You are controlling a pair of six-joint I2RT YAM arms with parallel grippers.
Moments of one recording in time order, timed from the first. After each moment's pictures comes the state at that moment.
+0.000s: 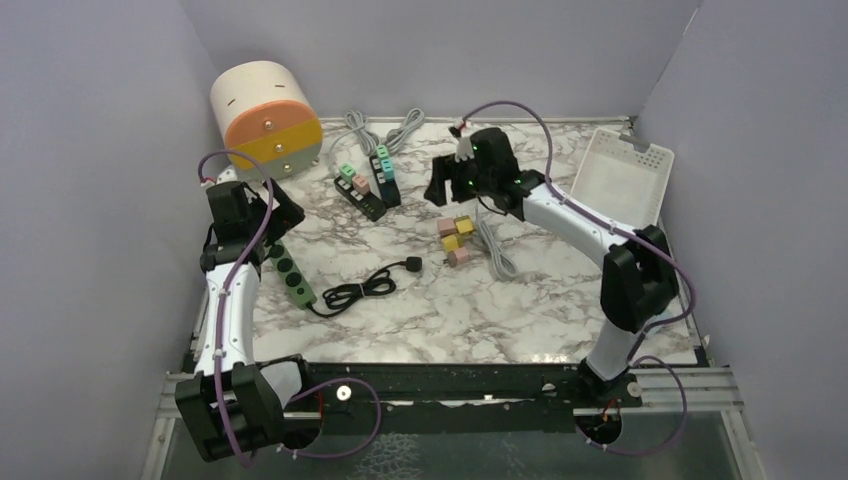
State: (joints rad) left arm 0.25 1.08 0.87 -0.40 0.14 -0.46; right arm 0.57 1.73 1.34 -0.21 -0.20 0.25
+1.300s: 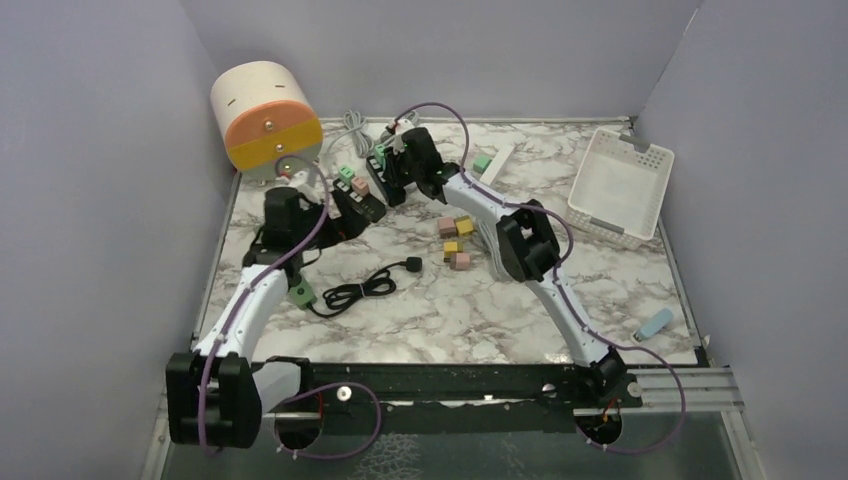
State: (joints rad) left arm 0.02 1.09 0.72 -0.19 0.39 -0.47; right arm 0.66 2.65 2.33 -0.14 -0.06 0.12
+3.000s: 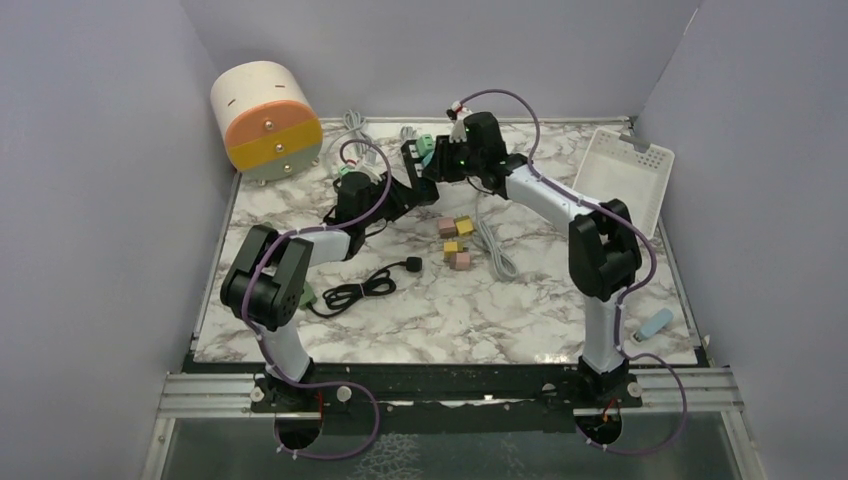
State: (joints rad) left arm -0.35 1.77 0.86 0.63 0.33 -0.95; right arm 0.52 2.04 1.63 -0.08 -0.29 0.36
